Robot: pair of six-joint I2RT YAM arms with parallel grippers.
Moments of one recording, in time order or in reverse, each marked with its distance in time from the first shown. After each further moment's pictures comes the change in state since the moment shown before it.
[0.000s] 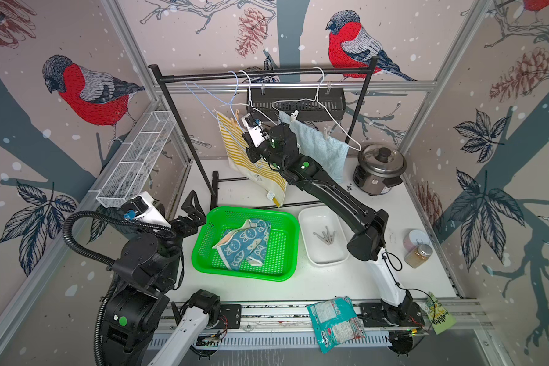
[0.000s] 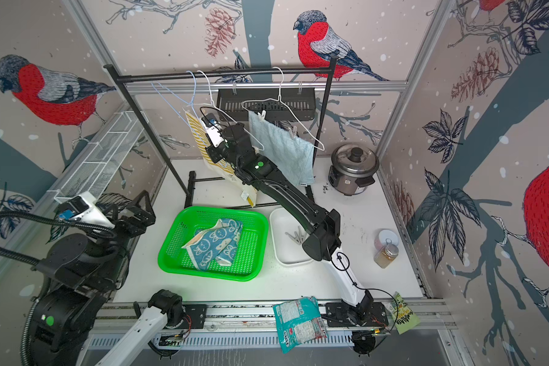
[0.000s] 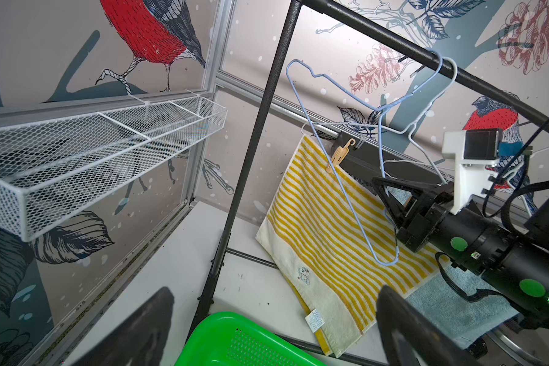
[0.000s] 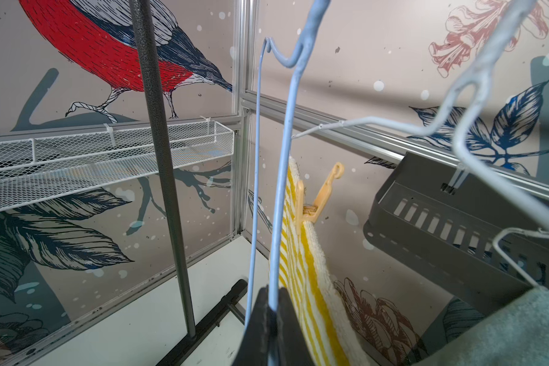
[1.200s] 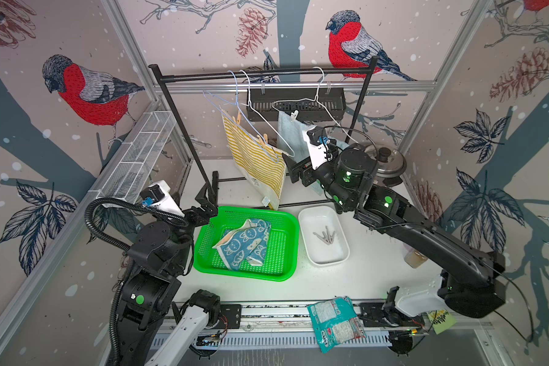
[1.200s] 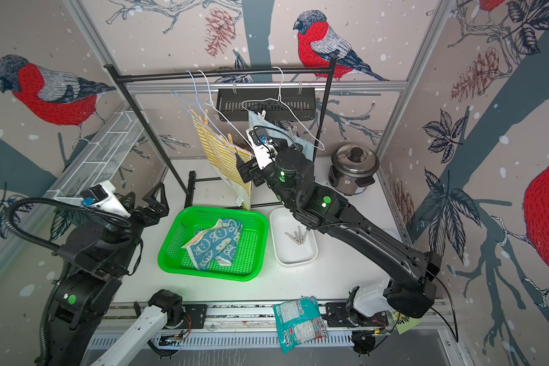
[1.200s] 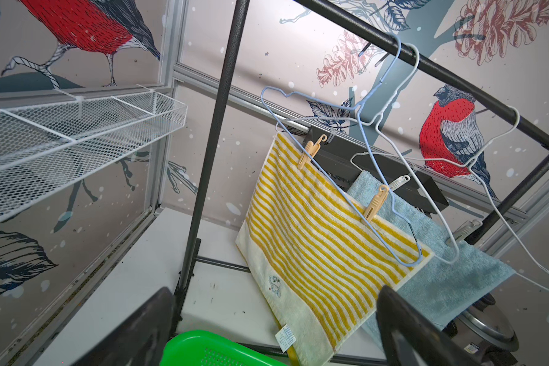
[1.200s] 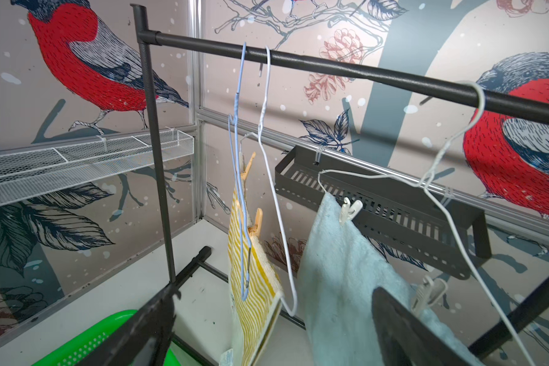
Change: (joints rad) left arm 0.000 0.060 -0.084 0.174 0.112 0.007; right arm 0.101 -0.848 -0.832 0.016 0.363 -0.014
